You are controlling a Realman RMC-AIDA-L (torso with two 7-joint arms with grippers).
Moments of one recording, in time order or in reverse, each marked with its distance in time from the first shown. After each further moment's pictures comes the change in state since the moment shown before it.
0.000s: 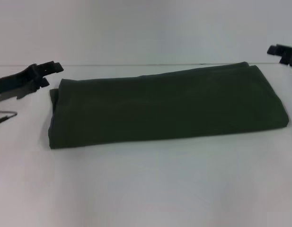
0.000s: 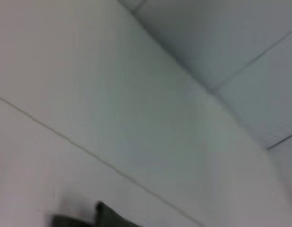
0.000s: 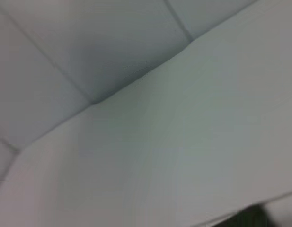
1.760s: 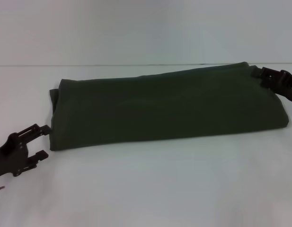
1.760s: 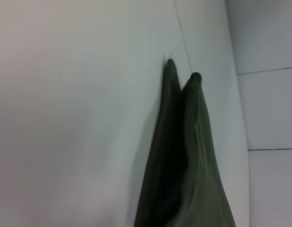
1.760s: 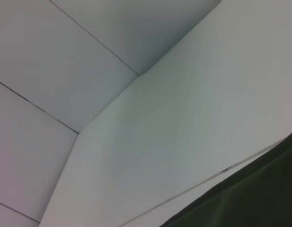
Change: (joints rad) left arm 0.175 0.017 -0.259 -0.248 0.024 0.294 -0.068; right arm -0.067 0.029 0.014 0.104 0.165 -0.148 -0.133
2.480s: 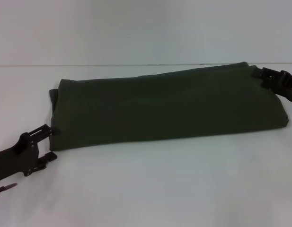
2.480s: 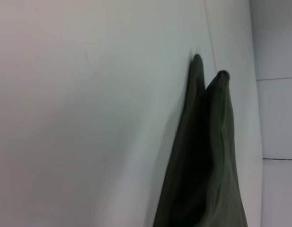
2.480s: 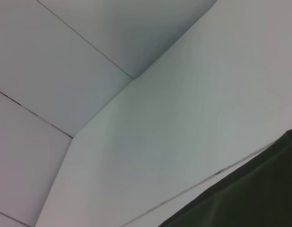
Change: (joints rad) left arm -0.034 0.006 0.011 -0.082 0.002 -0.091 -0.022; right arm -0.001 0.007 0.003 0.002 0.000 0.024 0.000
